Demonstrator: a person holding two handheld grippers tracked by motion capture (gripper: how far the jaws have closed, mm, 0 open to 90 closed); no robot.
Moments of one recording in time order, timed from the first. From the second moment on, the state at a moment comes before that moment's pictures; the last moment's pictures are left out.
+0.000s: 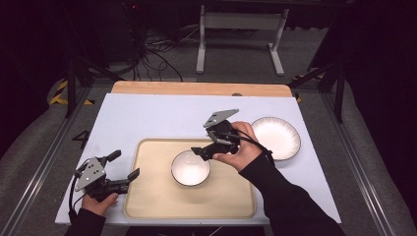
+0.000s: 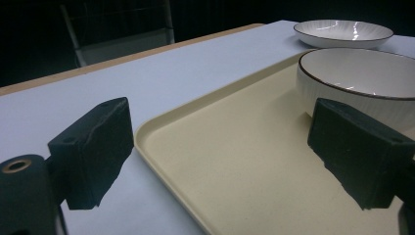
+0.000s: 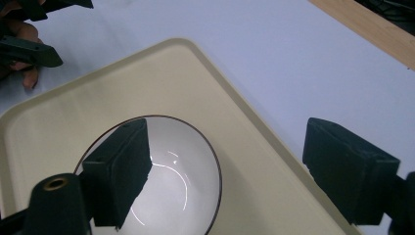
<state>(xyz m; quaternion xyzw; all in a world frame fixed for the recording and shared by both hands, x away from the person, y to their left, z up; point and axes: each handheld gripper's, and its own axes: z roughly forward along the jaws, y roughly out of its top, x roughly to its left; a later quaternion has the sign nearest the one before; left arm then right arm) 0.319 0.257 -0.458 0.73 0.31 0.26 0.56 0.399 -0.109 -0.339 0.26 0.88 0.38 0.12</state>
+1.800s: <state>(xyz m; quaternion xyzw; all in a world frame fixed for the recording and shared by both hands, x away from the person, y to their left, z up) 0.319 0.258 -0.458 0.73 0.31 0.26 0.56 0.347 -0.262 -0.374 0.33 0.78 0.46 0.24</state>
